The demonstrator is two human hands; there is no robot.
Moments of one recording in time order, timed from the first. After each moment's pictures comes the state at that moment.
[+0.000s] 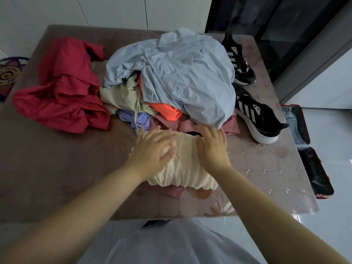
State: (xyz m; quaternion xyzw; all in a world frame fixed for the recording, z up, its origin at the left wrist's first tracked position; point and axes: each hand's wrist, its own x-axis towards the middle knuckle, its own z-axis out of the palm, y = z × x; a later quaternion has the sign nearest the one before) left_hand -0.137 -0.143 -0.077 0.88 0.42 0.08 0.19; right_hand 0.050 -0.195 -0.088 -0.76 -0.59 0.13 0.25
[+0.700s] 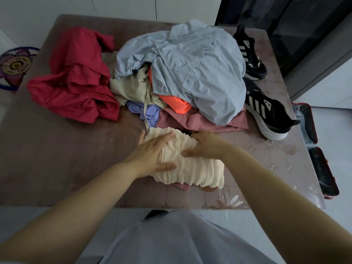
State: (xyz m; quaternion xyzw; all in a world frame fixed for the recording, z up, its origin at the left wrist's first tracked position) left_hand -0.175 -0.145 -0.108 0.88 0.40 -0.05 0.26; right_hand 0.050 -0.164 -0.084 -0.67 -0.64 0.37 -0.04
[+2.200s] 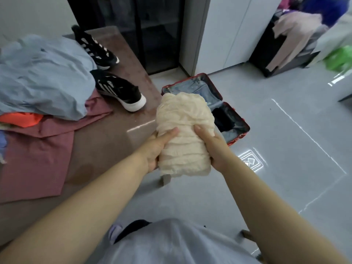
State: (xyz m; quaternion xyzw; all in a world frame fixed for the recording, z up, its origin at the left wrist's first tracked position) left_hand 0.159 -0.367 -0.040 0.41 0.41 0.06 0.81; right_hand 0.278 -0.483 -0.041 -0.63 -0.07 0.47 0.62
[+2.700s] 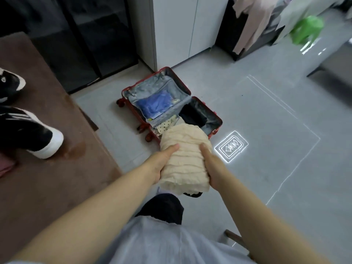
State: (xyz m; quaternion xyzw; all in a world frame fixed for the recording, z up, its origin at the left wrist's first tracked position) left_hand 0.391 -0.416 -0.115 0.39 0.48 -0.13 0.78; right_hand 0.470 -0.557 -0.117 -0.67 0.15 0.44 0.58
